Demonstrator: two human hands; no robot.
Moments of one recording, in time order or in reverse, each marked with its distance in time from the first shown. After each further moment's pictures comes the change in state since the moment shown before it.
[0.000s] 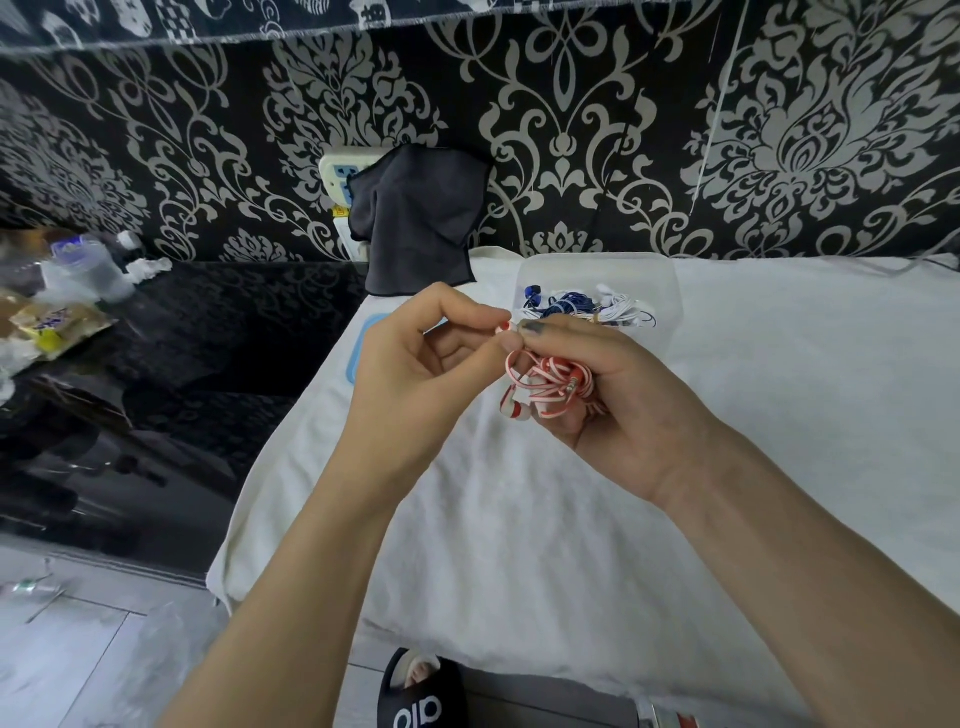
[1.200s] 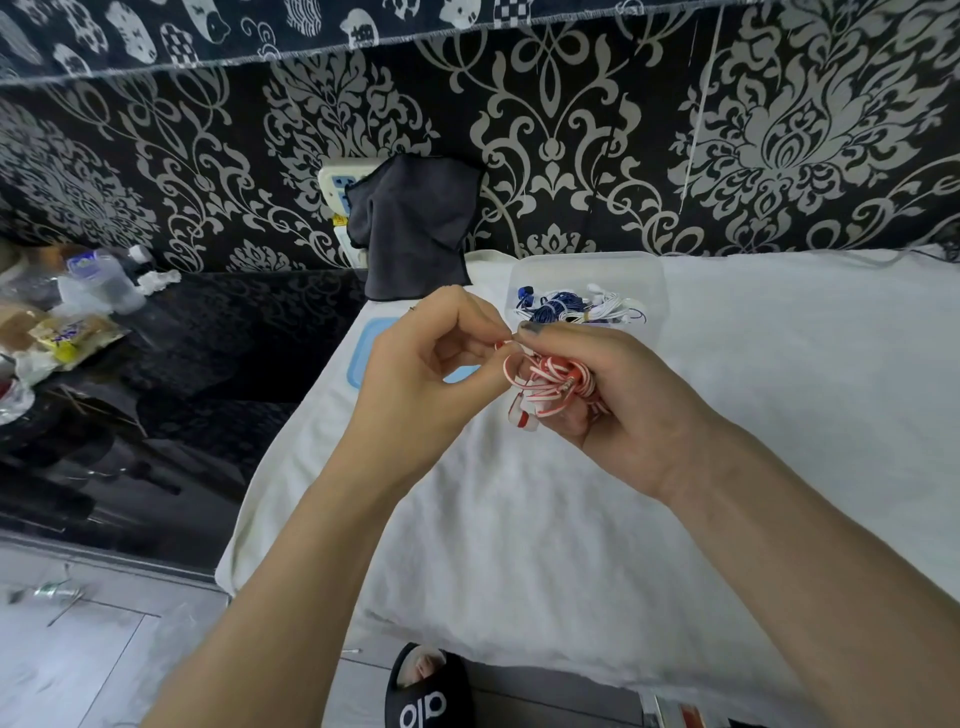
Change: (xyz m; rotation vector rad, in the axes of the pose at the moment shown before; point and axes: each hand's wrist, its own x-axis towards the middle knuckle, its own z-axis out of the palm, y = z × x) left_hand -0.001 0.000 0.003 0.233 -0.105 0.092; right_hand -0.006 0.001 -0.014 -0.103 0.134 0.046
